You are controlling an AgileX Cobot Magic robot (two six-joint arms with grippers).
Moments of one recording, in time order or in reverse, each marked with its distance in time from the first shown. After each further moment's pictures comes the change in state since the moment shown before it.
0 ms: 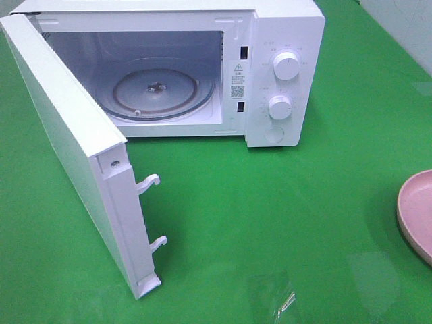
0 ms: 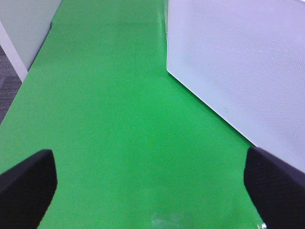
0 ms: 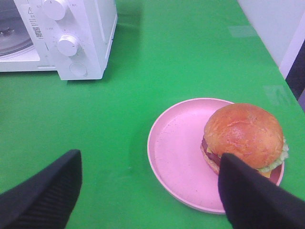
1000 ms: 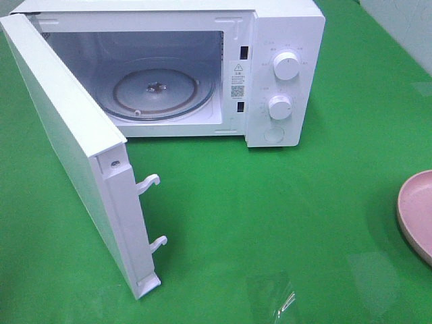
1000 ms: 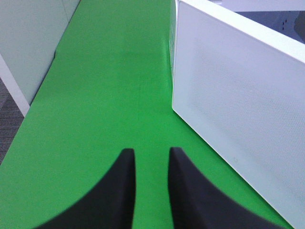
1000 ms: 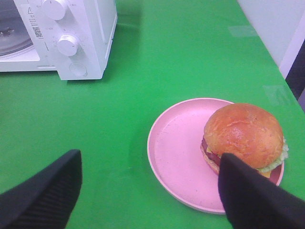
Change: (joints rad) left arm 0.000 0.298 -0.031 0.000 -0.304 0.000; right arm 0.000 0.000 0.000 -0.001 0.000 0.001
